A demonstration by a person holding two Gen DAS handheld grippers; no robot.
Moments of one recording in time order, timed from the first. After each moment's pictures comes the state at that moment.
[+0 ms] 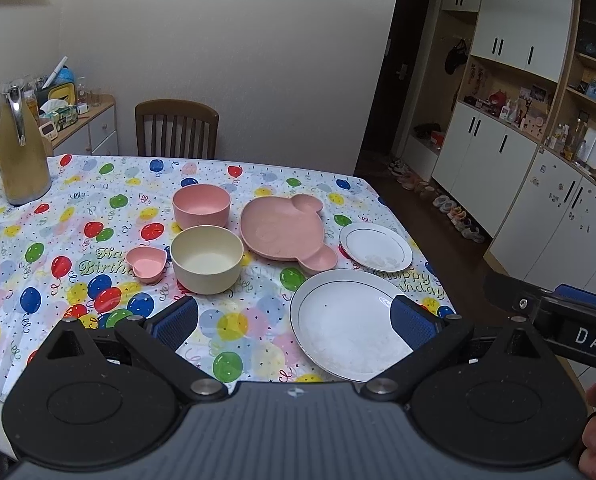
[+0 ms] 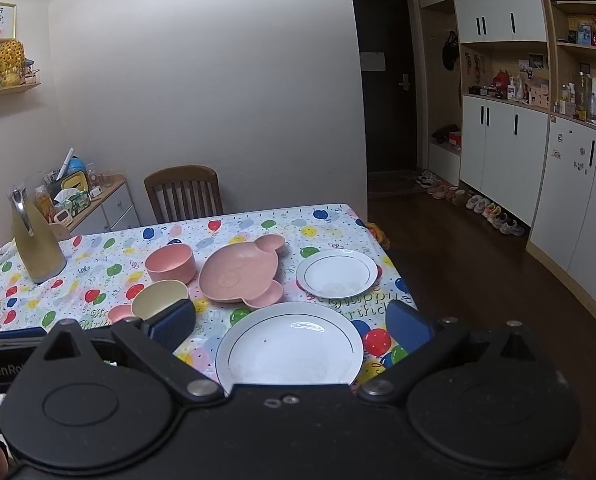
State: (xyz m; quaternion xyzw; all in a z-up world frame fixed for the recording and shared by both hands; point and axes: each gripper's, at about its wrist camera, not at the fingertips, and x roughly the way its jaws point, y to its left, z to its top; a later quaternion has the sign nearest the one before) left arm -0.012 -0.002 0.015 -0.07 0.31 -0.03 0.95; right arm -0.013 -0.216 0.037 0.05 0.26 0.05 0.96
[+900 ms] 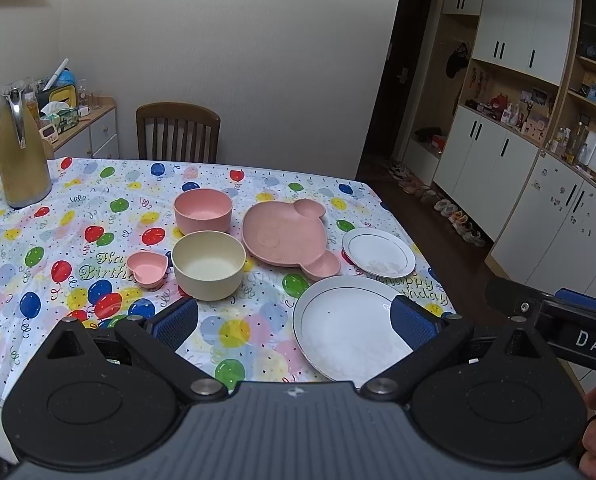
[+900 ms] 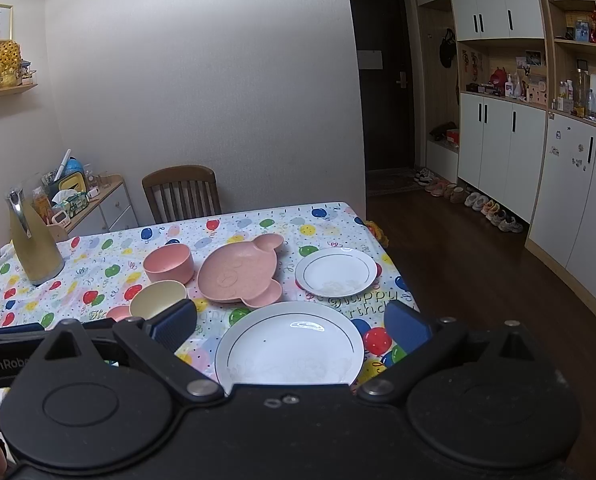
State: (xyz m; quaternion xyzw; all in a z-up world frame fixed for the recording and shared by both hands) left arm -0.007 0.001 0.016 -0.07 0.30 -0.03 0.95; right arm -0.012 -0.216 0.035 0.05 0.25 0.05 0.96
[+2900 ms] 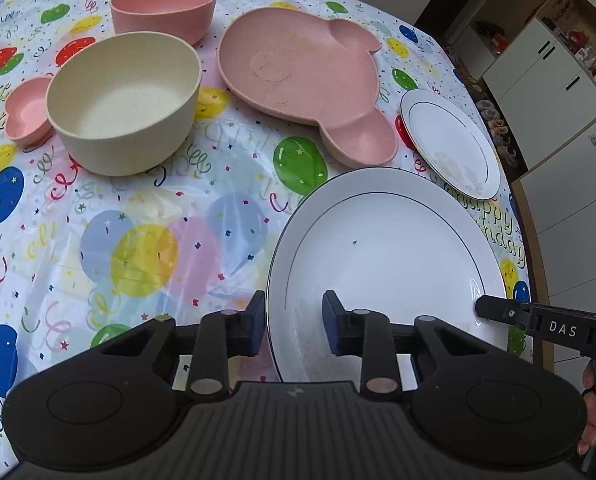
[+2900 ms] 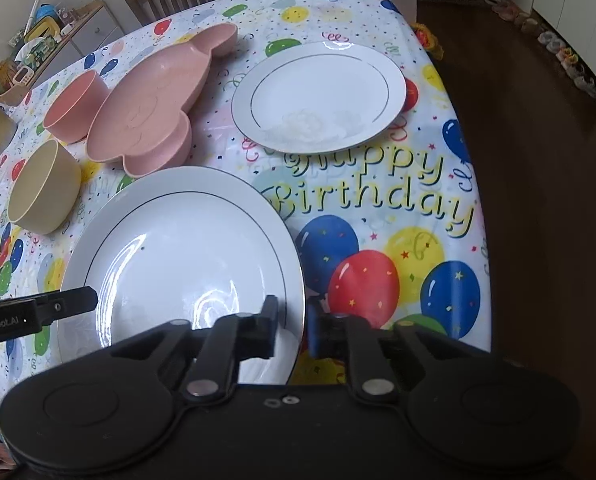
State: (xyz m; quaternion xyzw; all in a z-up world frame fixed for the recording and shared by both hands) left arm 0.180 -0.025 -0.149 -0.17 0.53 0.00 0.83; right arm 0.222 -0.286 -0.131 0.04 0.56 0.14 0.82
